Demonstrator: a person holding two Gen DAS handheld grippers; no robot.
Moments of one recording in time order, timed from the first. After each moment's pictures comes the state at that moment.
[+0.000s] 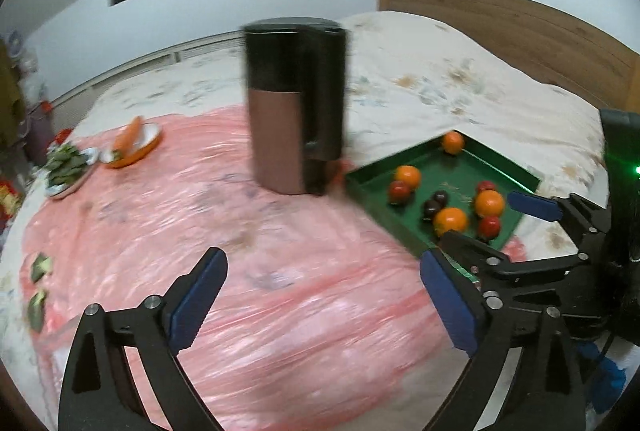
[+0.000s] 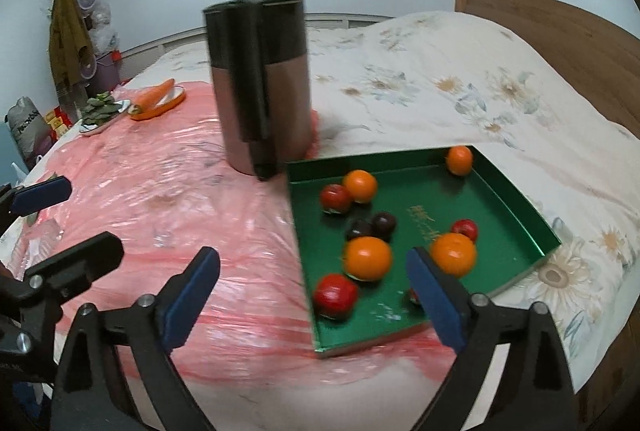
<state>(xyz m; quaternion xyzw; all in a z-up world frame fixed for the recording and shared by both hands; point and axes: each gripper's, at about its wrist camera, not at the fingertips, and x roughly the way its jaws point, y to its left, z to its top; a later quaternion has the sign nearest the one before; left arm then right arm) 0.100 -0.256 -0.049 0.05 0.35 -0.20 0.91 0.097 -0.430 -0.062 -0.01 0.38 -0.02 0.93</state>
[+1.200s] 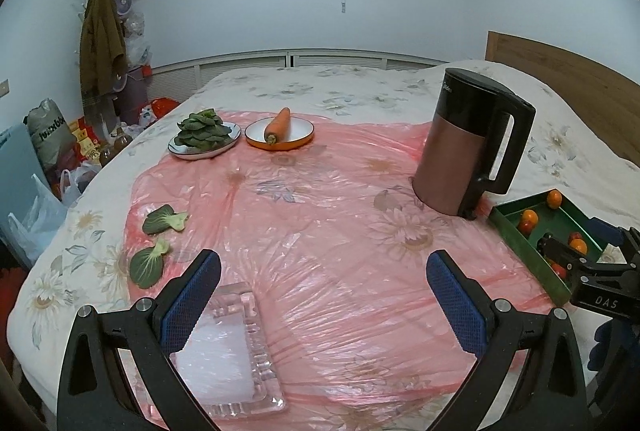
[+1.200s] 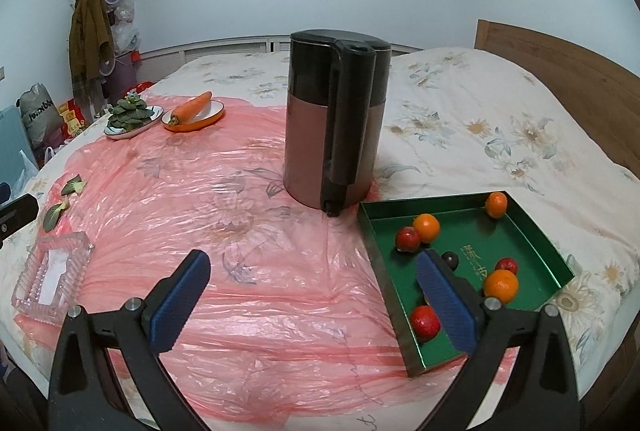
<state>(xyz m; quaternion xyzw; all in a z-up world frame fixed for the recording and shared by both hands) 0.089 -0.080 -0.042 -0.01 0.32 -0.04 0.95 0.103 -0.339 -0.042 -0.05 0.34 -0.01 0.94</state>
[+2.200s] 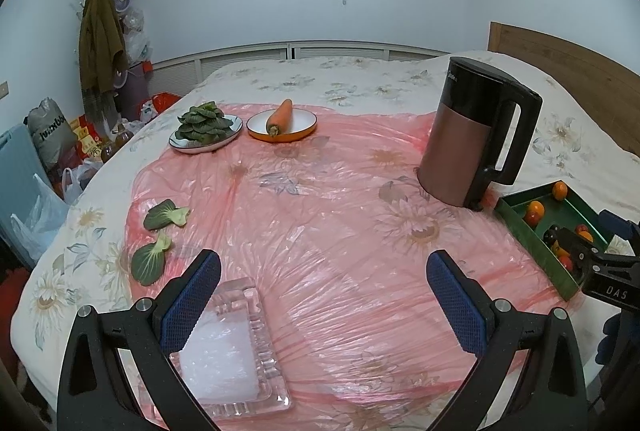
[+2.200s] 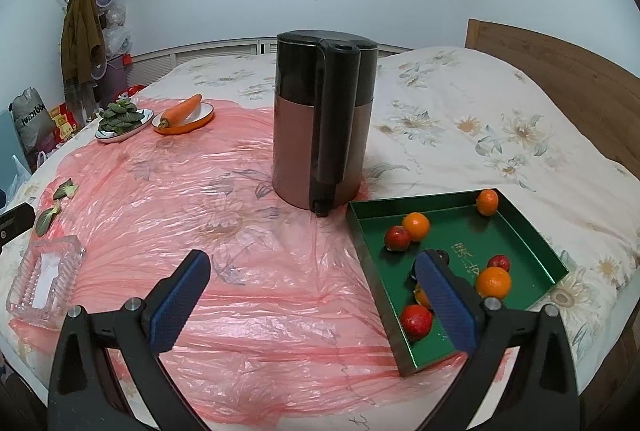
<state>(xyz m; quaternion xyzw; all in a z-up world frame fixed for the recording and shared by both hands) 0.094 -0.078 -0.047 -0.01 0.33 -0.04 0.94 0.102 -0.348 -0.043 -0.04 0.34 -0.02 0.94</state>
